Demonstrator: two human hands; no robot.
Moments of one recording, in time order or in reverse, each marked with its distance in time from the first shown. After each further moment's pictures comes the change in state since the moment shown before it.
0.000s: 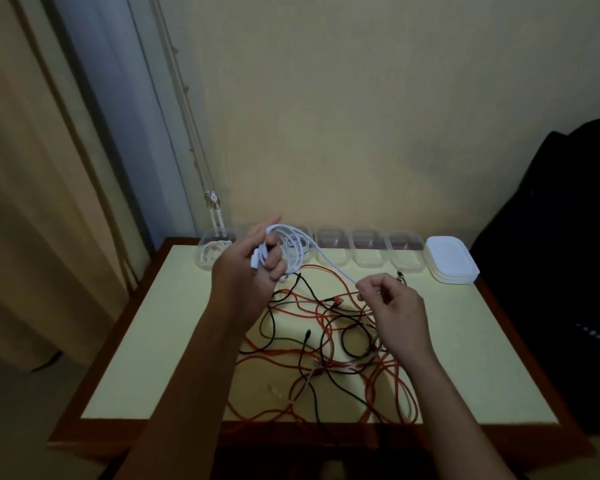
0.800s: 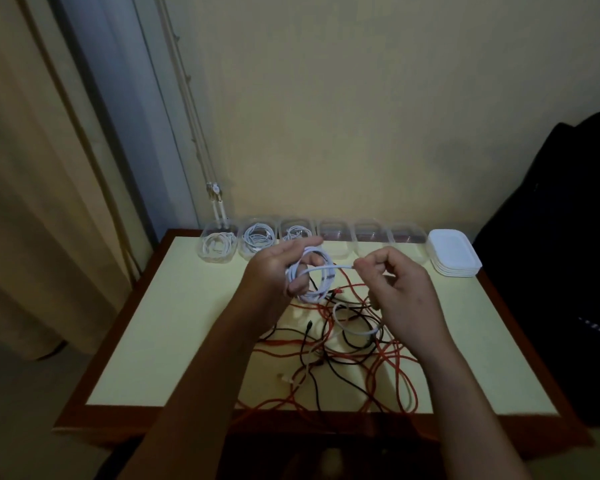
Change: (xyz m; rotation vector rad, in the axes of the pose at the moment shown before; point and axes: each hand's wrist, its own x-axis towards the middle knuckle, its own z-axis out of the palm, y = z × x) left_hand -0.009 -0.027 0.005 0.215 -0.130 -0.179; right_hand -0.006 -0.041 -0.012 0.126 -0.092 -0.054
